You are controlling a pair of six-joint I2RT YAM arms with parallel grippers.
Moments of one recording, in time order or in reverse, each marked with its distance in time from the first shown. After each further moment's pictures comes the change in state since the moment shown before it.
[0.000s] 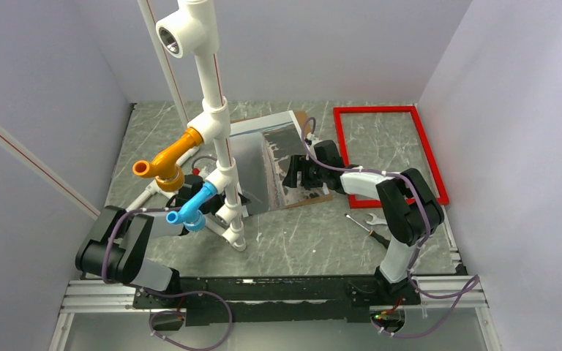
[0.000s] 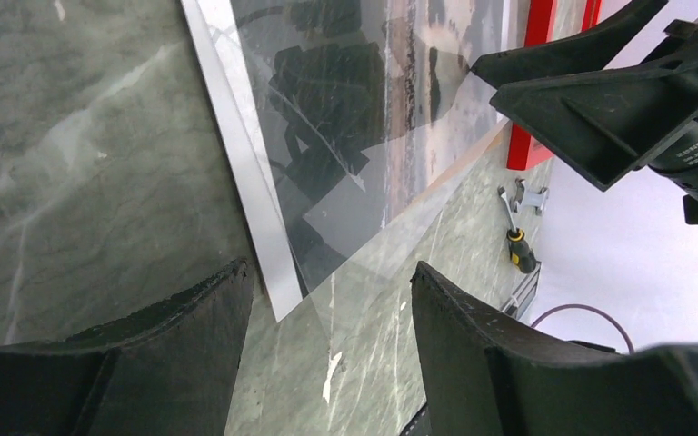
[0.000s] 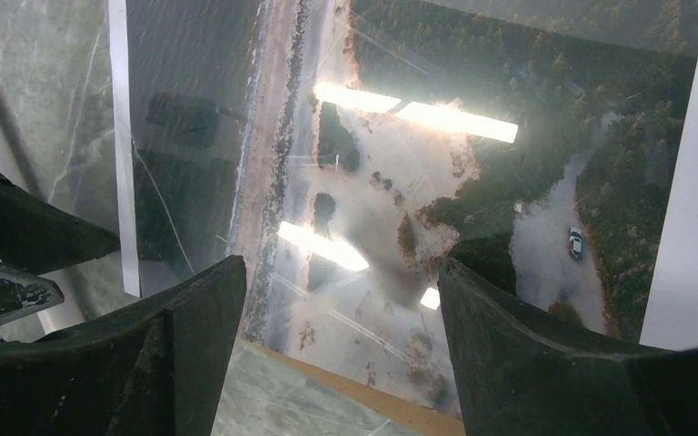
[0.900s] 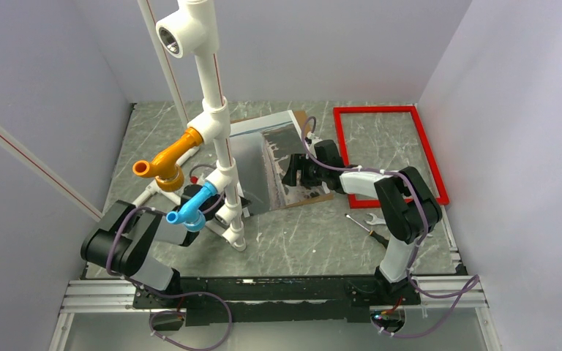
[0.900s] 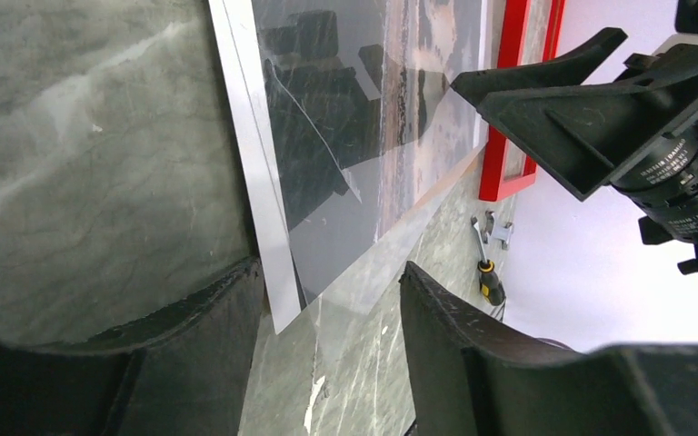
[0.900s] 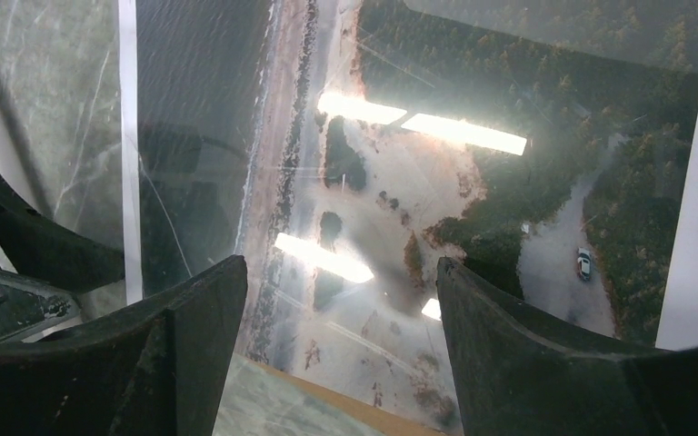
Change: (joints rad) left arm -0.066 0.061 -0.104 0.280 -0.109 -0.167; right arm -0.002 0.024 0.000 0.051 -0.010 0.003
